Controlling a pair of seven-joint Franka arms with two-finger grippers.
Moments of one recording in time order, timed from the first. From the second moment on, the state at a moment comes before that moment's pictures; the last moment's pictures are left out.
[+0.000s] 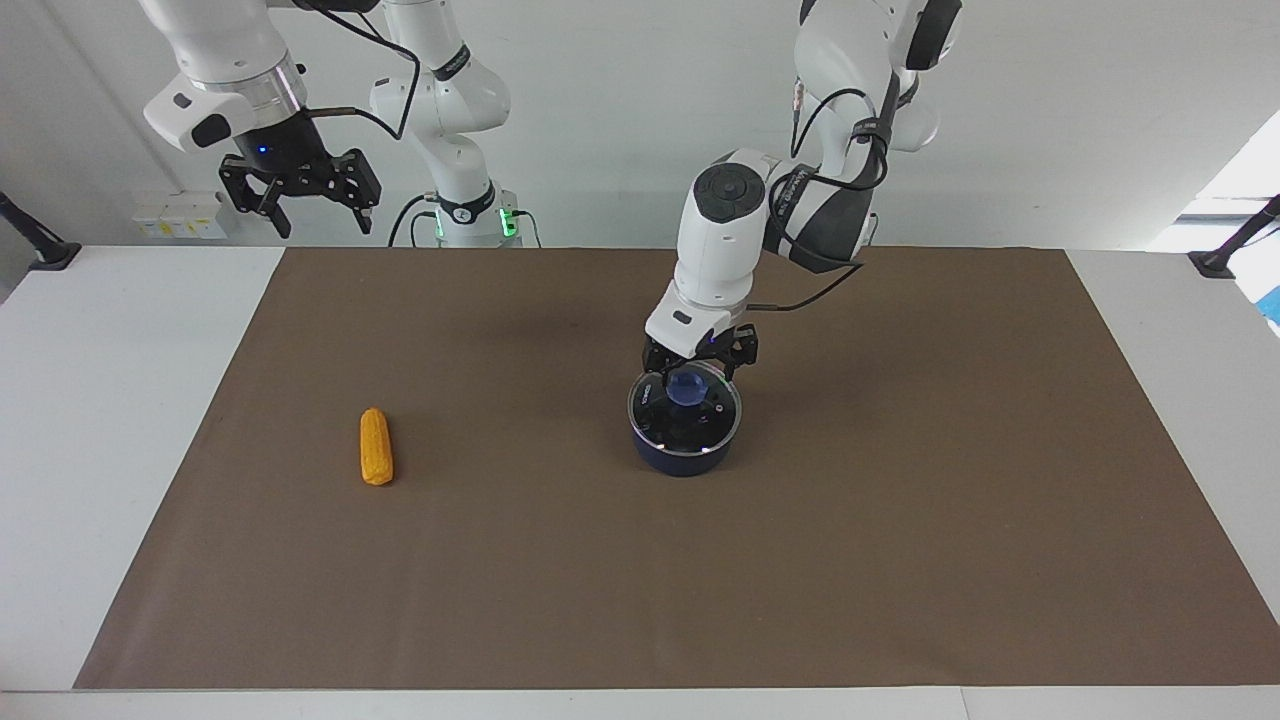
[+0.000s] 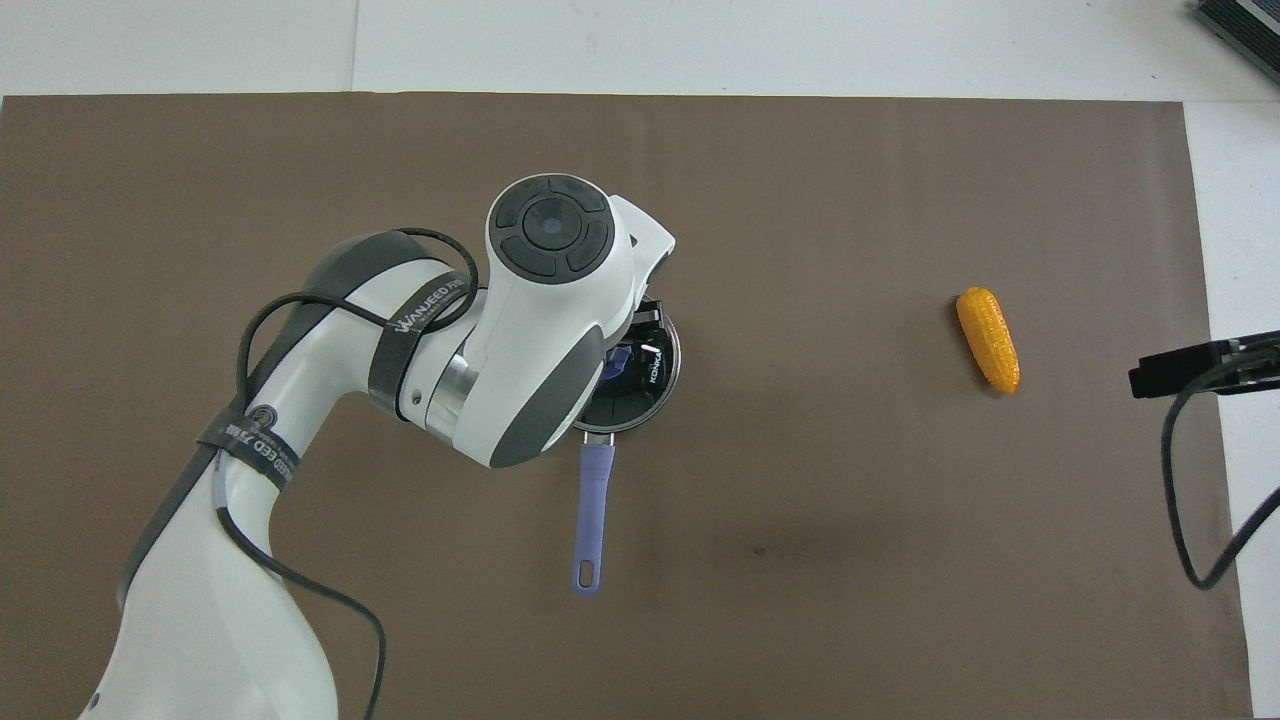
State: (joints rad) left arm -0.62 0.41 0.00 -1.47 -0.02 1.90 -0.66; right arm 0.11 -0.09 -0.11 -1.59 -0.03 1.48 -0.08
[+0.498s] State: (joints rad) left arm -0.63 0.45 0.00 -1.47 0.02 1.92 -0.67; right arm 0.11 -0.09 -0.11 -1.59 -0.03 1.48 -0.08
